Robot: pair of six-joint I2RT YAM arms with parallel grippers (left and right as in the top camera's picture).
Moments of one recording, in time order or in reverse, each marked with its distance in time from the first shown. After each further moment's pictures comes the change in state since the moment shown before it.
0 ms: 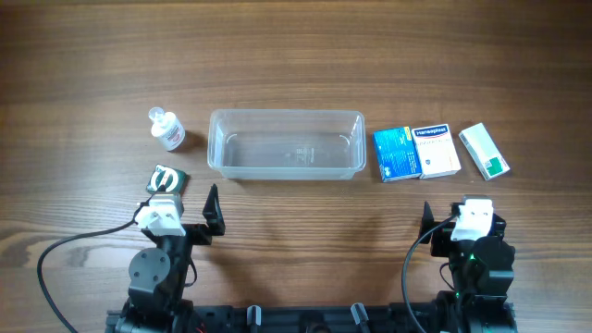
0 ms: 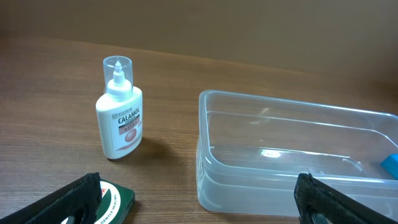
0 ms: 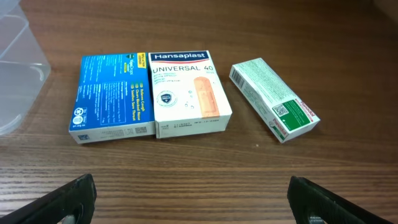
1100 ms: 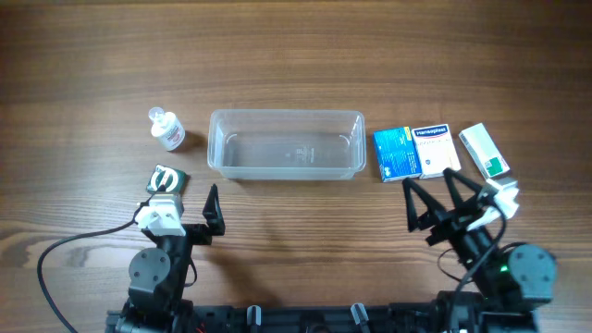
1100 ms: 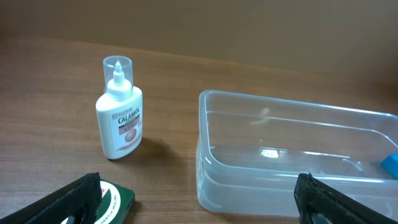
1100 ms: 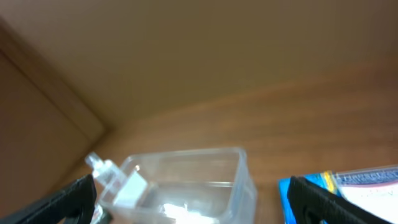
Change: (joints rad) left arm 0.000 0.000 0.000 0.001 0.000 0.000; right arm -0.001 0.232 0.314 0.291 -0.530 0.528
